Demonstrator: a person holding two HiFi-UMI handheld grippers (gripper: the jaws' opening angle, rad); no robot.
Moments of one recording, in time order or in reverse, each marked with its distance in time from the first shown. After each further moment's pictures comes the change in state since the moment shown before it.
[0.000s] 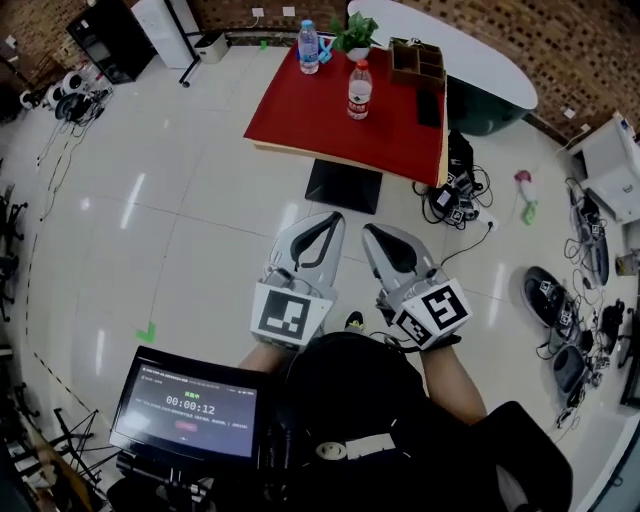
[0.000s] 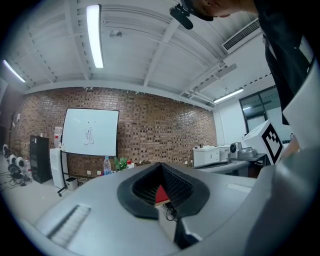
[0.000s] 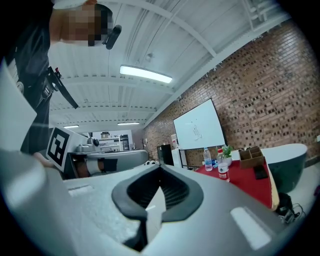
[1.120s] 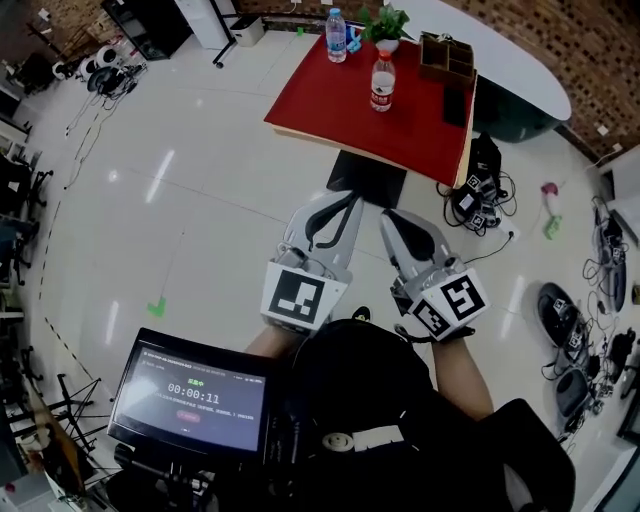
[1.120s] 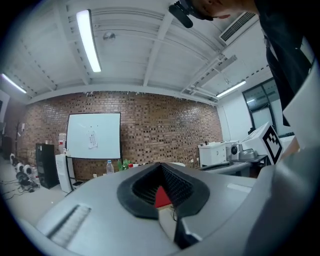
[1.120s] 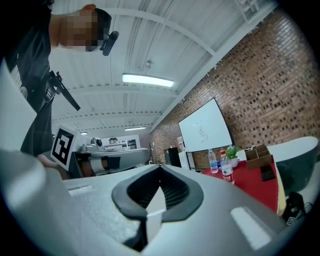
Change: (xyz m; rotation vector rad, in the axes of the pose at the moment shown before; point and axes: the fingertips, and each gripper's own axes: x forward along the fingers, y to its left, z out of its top) left arm 0.015 0.016 0.021 0.045 -0.045 0.066; right arm 0.016 -0.010 0.010 0.031 -0.032 0.098
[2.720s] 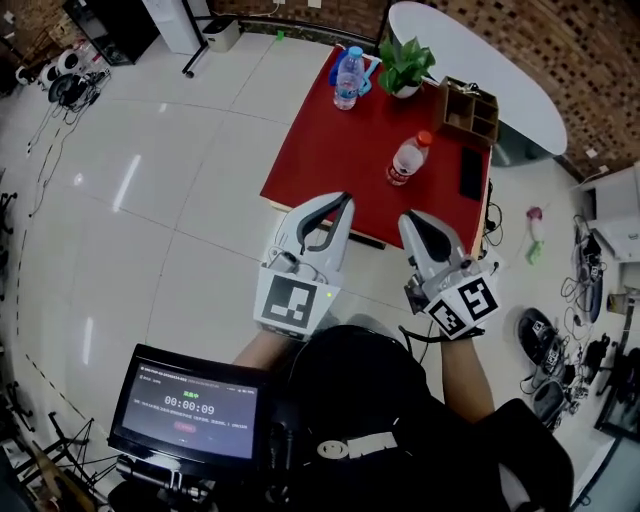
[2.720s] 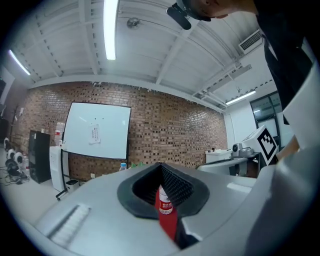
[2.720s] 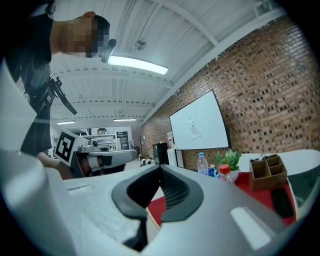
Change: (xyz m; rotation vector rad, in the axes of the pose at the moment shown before) left arm 0.164 0.250 -0.039 -0.107 -0.038 -0.015; right arm 0.238 -0.162 0.009 -0.057 0.084 -0.096
